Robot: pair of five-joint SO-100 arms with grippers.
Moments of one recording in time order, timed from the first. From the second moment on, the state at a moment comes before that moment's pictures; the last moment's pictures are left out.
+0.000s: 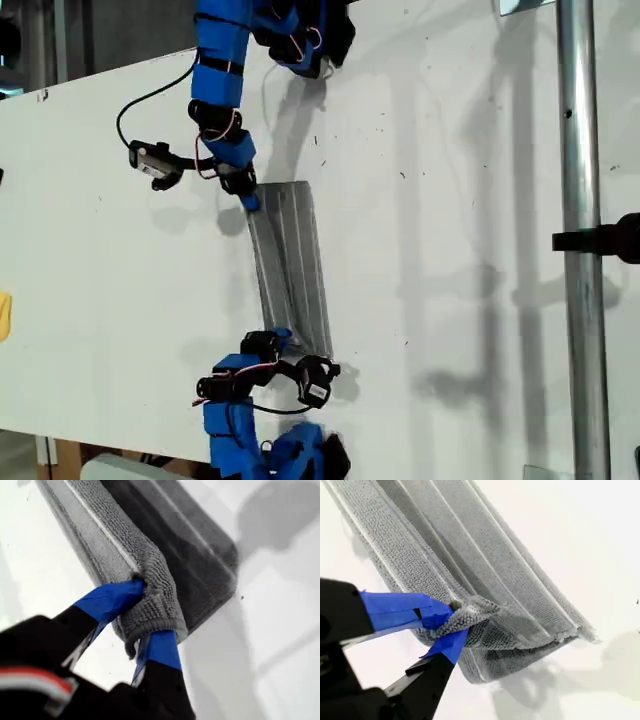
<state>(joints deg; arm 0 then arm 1) -16.2 102.9 106.1 77.1 -75.0 23.1 109.3 120.7 41.7 48.2</state>
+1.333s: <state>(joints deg) -16.7 103.9 122.0 65.8 -74.4 23.1 94.5 123.9 35.2 50.4</state>
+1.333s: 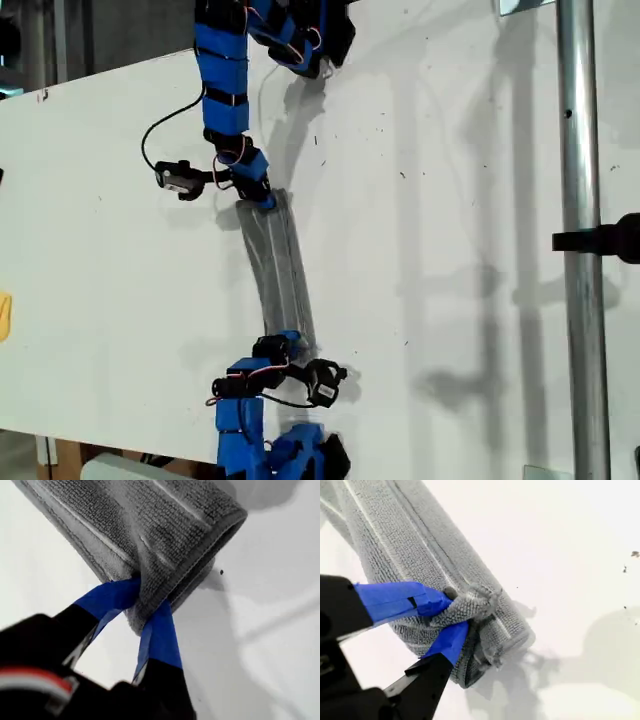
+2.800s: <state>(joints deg) -12.0 155.8 143.4 87.4 -88.2 26.8 132.2 126.2 76.9 57.0</state>
